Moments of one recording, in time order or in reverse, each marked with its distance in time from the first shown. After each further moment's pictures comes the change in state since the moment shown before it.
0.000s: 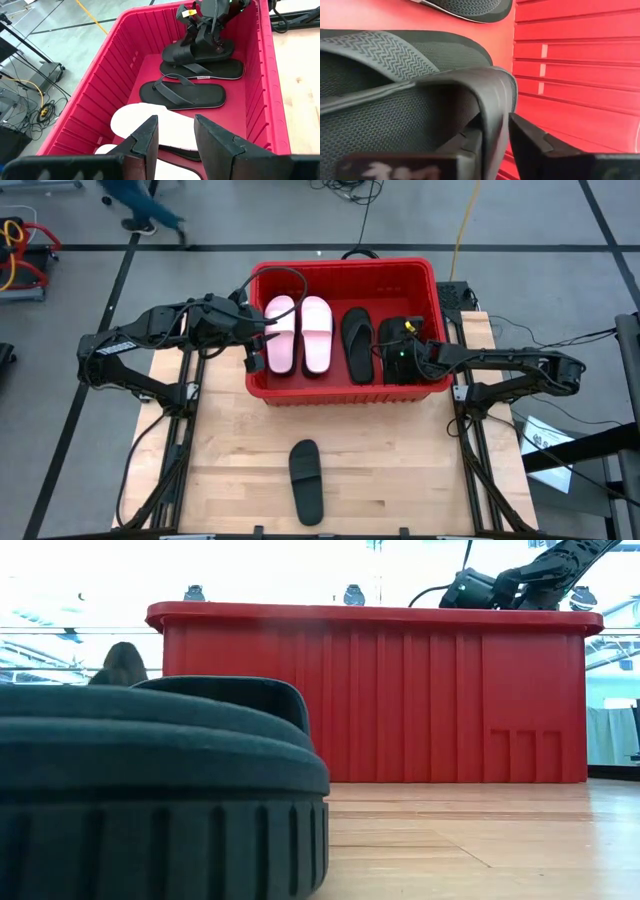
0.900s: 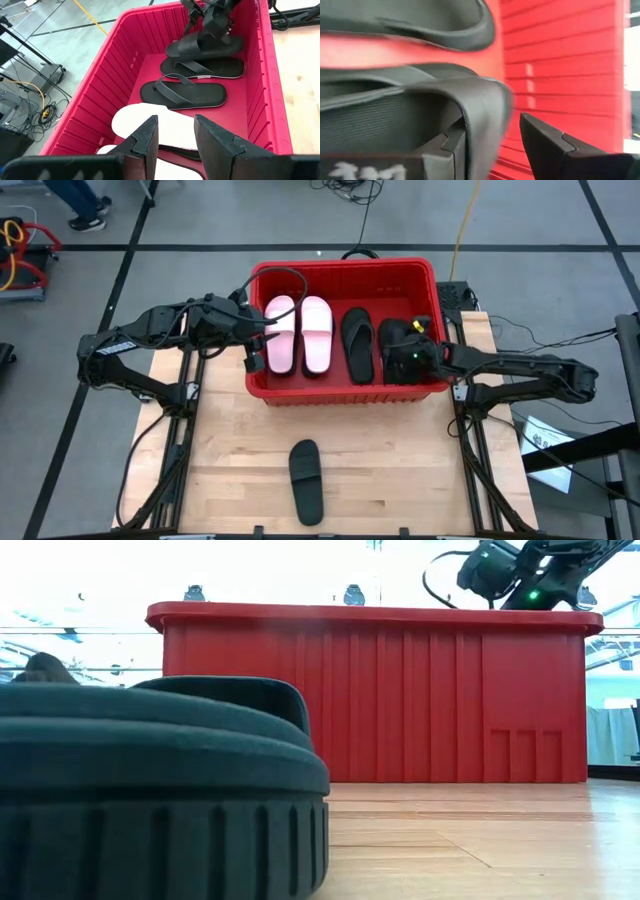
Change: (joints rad) left arm 0.000 0.000 0.000 0.000 0.000 0.018; right arm 0.051 -0.173 0.000 -0.054 -0.068 0.038
